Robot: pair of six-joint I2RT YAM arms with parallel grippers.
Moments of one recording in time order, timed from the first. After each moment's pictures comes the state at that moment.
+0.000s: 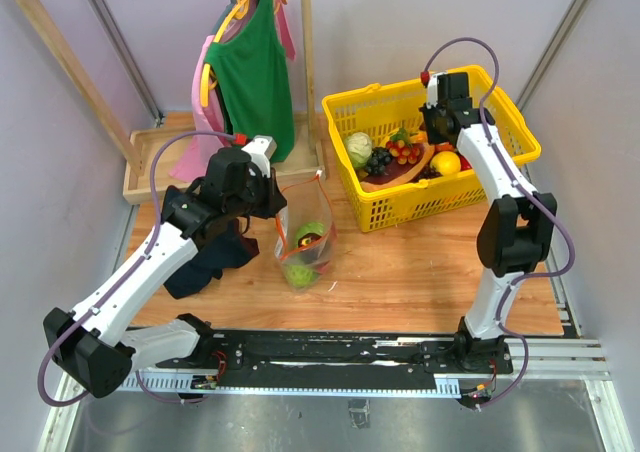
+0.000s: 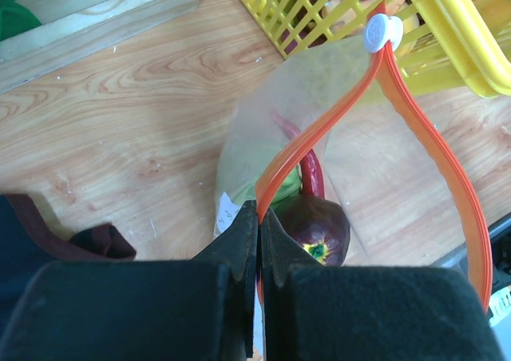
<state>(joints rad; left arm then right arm) -0.54 1.12 1.10 -0.55 0.06 -0.32 0.14 1.90 1.76 -0.63 0.11 -0.17</state>
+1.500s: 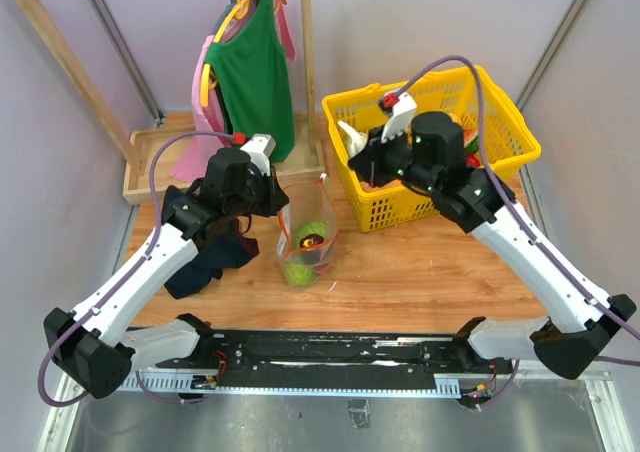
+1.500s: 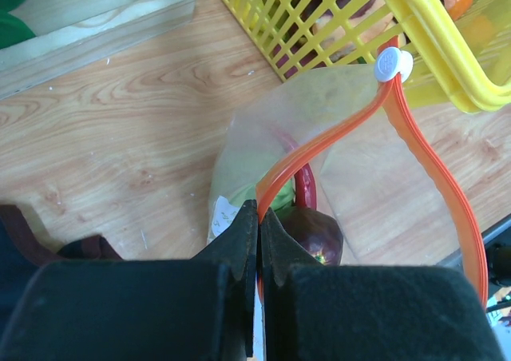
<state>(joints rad) -0.54 1.12 1.08 -0.49 0.06 -0.35 0.66 1.26 1.49 -0.53 -0.11 0.23</state>
